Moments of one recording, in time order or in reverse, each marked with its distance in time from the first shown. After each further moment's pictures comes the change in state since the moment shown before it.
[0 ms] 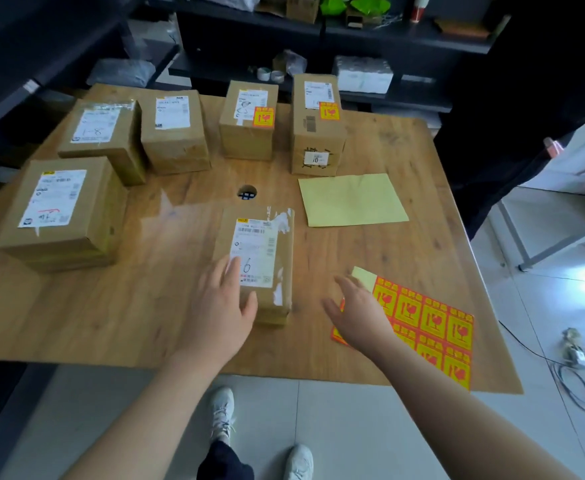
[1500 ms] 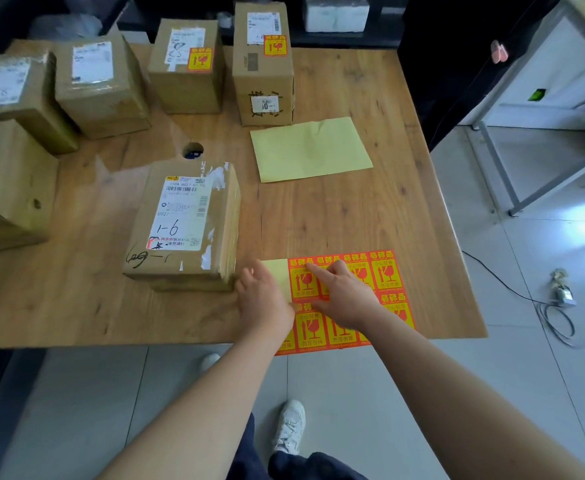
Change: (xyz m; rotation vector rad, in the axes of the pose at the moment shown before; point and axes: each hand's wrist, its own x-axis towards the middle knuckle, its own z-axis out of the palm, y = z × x) left_hand -0.010 0.100 0.146 0.057 -0.236 -0.417; right_hand -0.002 0.100 0.021 -0.191 -0.222 -0.116
